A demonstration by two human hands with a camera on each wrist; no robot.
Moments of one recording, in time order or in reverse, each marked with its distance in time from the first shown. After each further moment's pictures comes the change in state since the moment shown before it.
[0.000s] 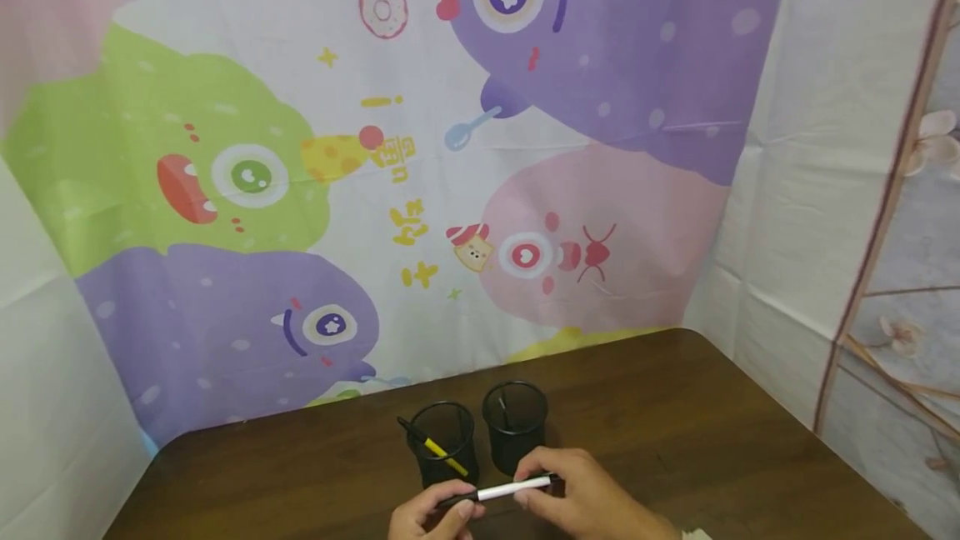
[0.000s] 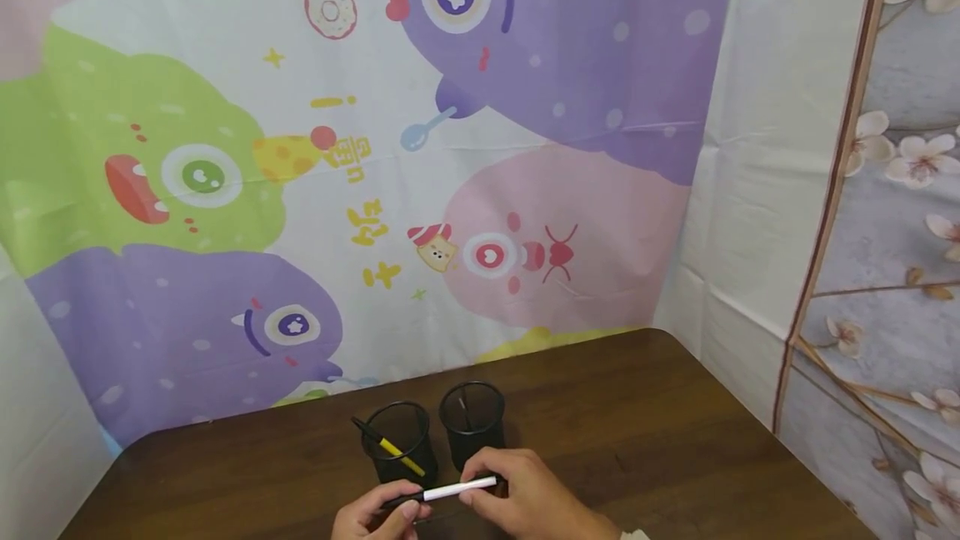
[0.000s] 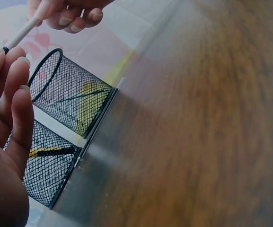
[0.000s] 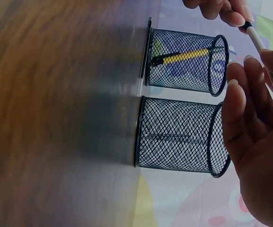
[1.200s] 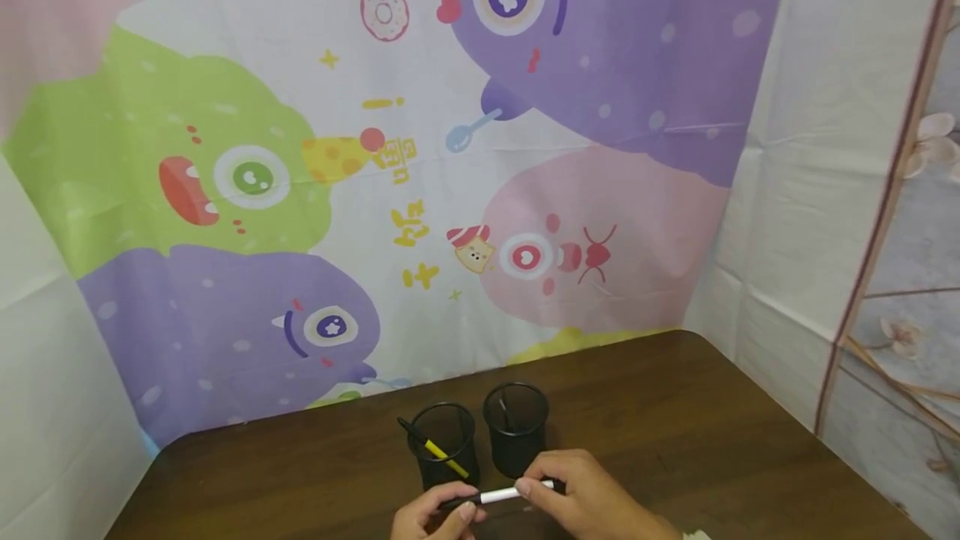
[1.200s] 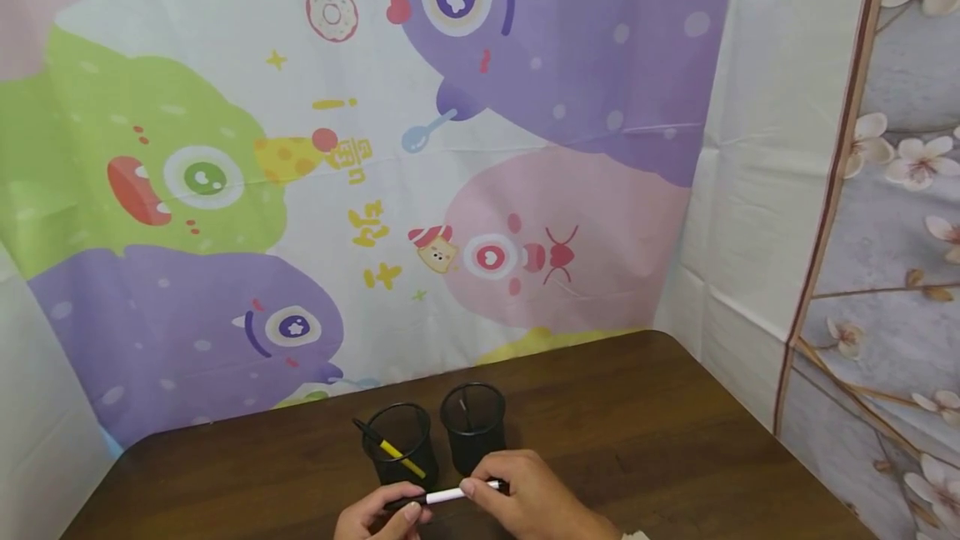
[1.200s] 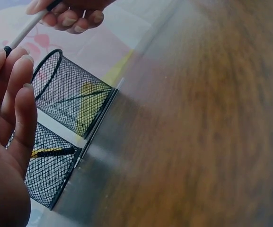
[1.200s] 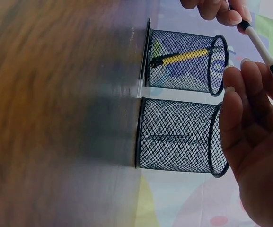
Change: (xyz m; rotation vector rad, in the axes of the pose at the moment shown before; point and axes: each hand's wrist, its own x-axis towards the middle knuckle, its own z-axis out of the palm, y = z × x) left_hand 0.002 -0.002 -0.001 0.012 -0.045 0.020; right_hand 0.000 0.004 0.001 -0.098 0.050 -0.040
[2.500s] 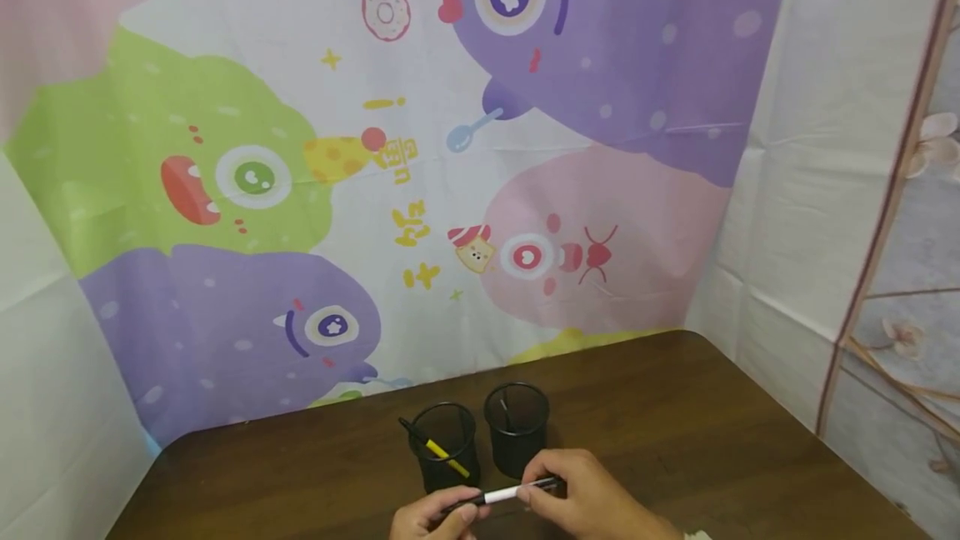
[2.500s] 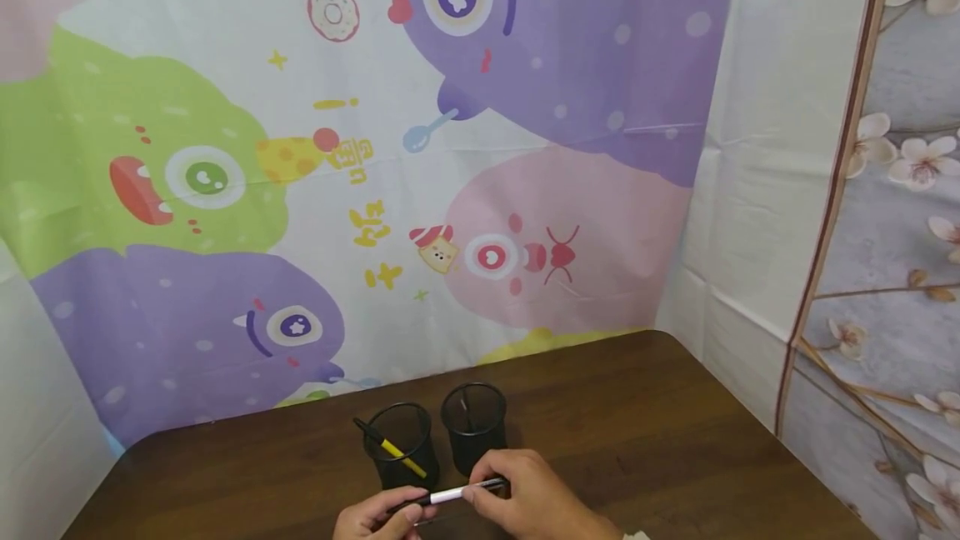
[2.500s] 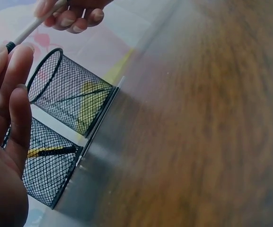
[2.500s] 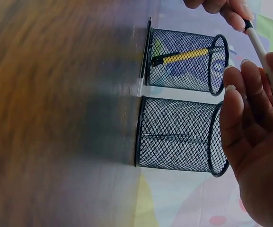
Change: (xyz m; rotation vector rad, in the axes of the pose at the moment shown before) left_hand -0.003 0.007 -0.001 -0.034 -0.006 -0.080; right_hand -0.001 -0.002 0.000 0.054 -0.030 0.052
